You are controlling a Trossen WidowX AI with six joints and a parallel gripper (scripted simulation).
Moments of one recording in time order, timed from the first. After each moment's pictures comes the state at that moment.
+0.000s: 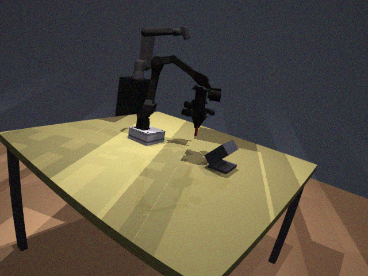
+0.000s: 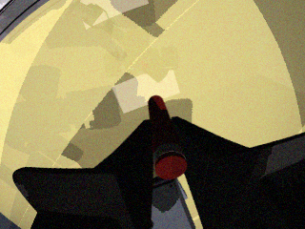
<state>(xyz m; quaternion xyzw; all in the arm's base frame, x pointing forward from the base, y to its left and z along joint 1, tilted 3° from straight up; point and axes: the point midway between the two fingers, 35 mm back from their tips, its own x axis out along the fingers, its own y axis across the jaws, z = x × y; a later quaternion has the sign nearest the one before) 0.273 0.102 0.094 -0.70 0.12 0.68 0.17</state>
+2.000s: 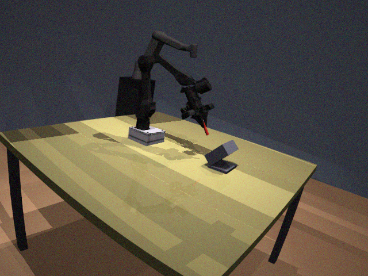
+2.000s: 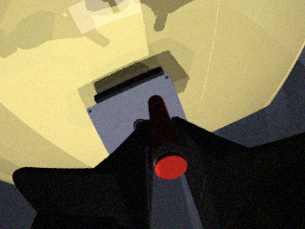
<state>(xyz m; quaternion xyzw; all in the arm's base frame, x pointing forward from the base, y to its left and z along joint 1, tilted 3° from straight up) 0.327 0.031 0.120 -0.87 0.07 0.46 0.17</state>
